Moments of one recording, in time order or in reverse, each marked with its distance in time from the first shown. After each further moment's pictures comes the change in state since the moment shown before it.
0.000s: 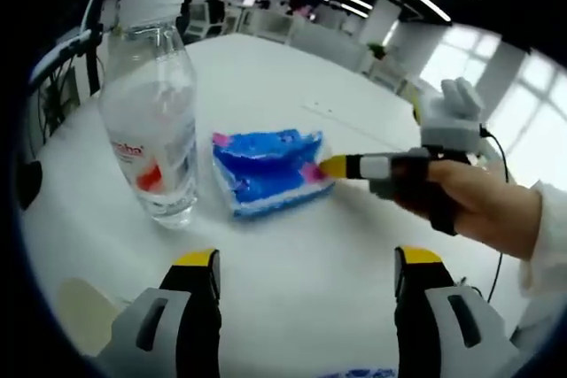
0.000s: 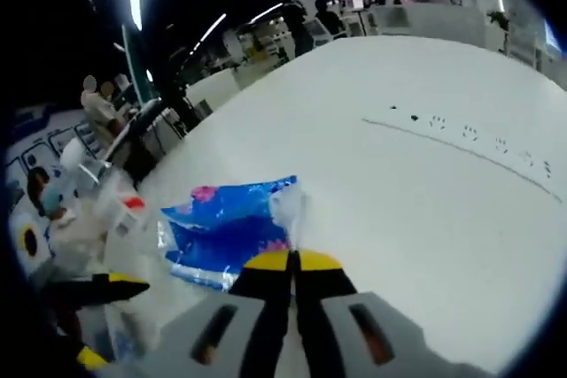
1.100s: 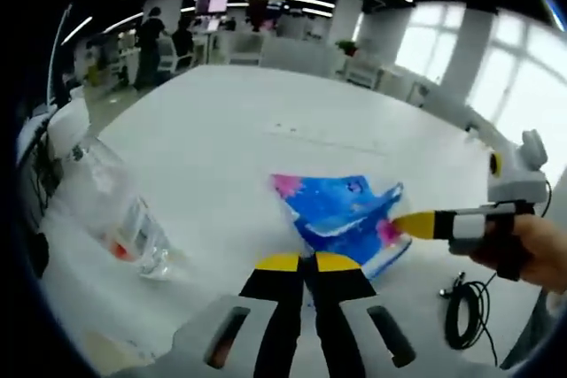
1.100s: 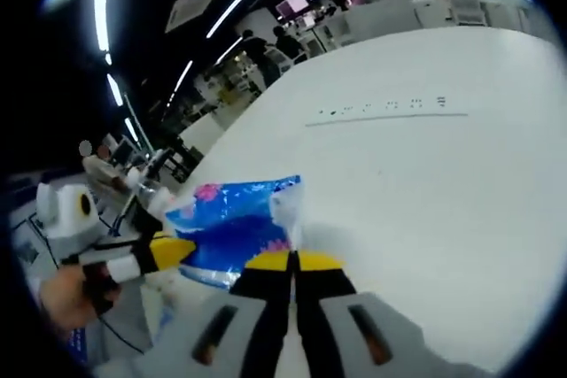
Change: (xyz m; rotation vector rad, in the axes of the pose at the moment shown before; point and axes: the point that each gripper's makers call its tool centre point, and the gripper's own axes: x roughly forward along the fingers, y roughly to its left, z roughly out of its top) left arm 0.002 -0.057 0.026 0.219 -0.046 -0.039; right arm -0.151 -0.015 -0.048 0.182 -0.155 -0.040
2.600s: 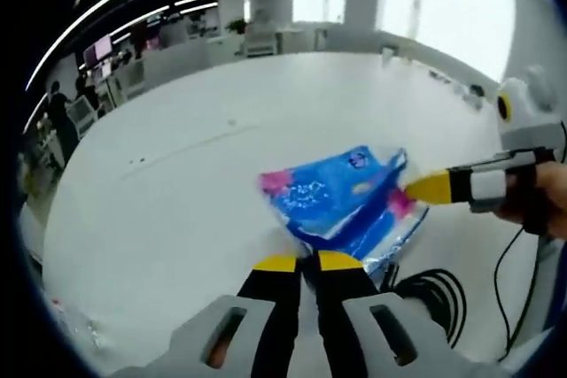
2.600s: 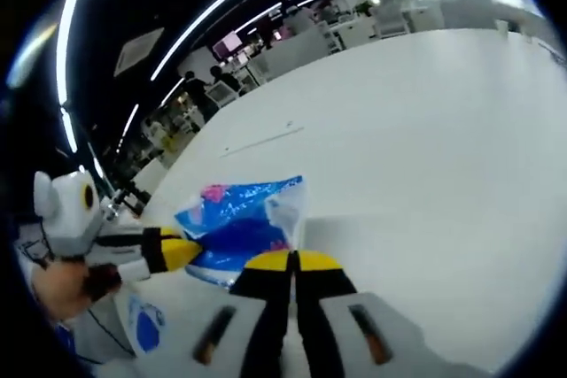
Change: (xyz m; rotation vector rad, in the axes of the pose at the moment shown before) left arm 0.059 -0.180 -0.043 0.430 0.150 -0.225; right arm -0.140 -0.135 -0.029 0.142 -0.155 -0.261
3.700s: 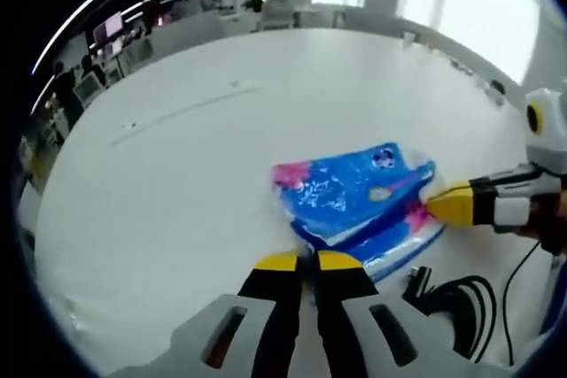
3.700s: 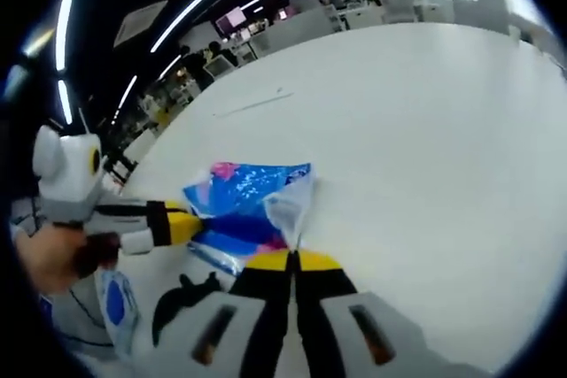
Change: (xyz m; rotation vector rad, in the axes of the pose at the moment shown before) left arm 0.036 0.003 -0.029 -0.048 0.078 0.043; right arm 0.014 -0.021 -0.036 -0.102 0.094 -0.037
